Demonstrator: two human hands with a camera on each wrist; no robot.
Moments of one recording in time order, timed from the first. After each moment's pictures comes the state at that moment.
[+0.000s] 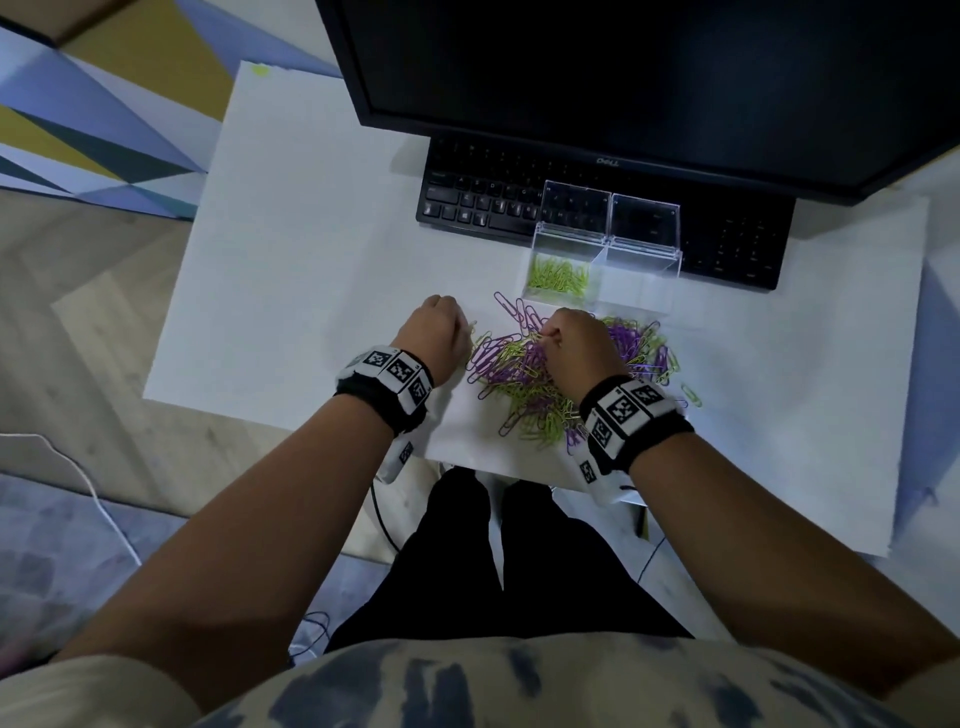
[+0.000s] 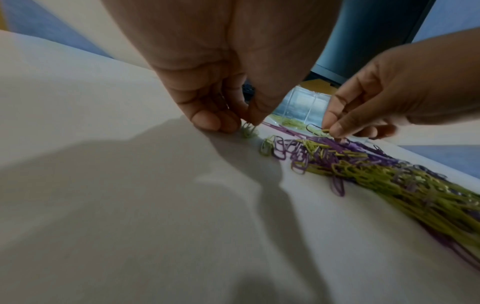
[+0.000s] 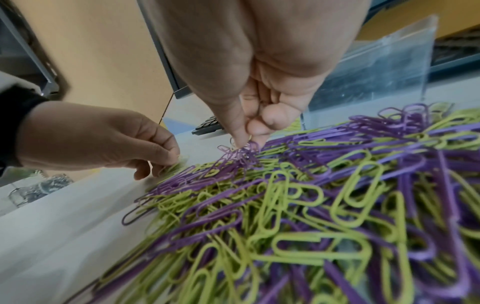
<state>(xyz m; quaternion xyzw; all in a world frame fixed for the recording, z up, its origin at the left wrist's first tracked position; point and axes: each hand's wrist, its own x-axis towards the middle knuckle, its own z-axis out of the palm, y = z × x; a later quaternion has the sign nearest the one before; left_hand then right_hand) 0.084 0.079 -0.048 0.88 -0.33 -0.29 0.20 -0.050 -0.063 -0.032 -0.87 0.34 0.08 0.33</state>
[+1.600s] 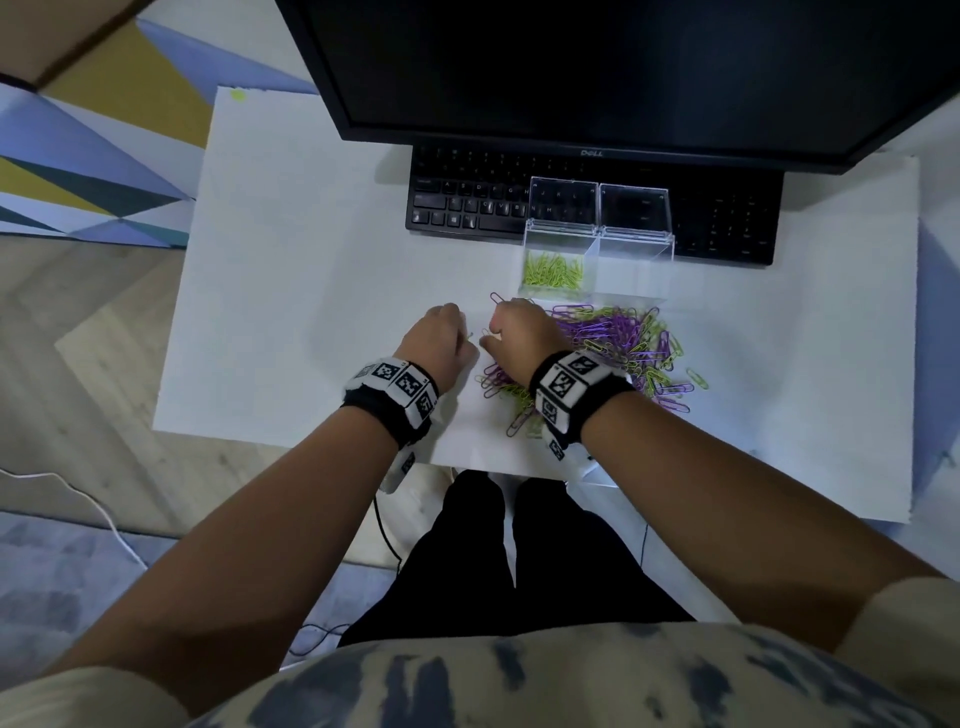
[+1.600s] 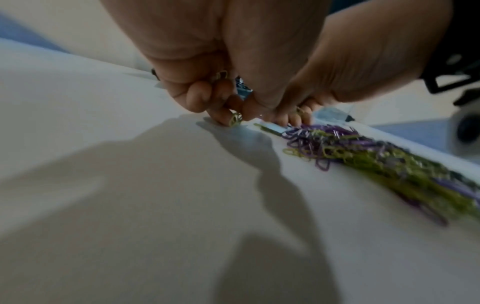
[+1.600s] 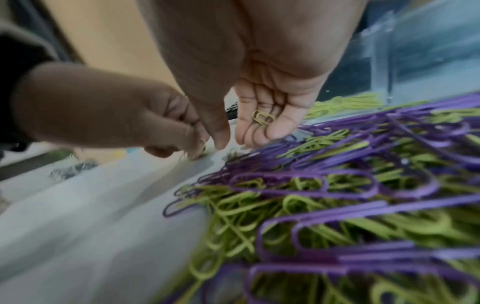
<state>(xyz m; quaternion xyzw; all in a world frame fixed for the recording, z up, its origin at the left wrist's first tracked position) 0.082 0.078 -0.049 0.87 -0.35 -0.30 0.17 -0.005 -0.033 -0.038 -0.90 0.29 0.13 0.31</state>
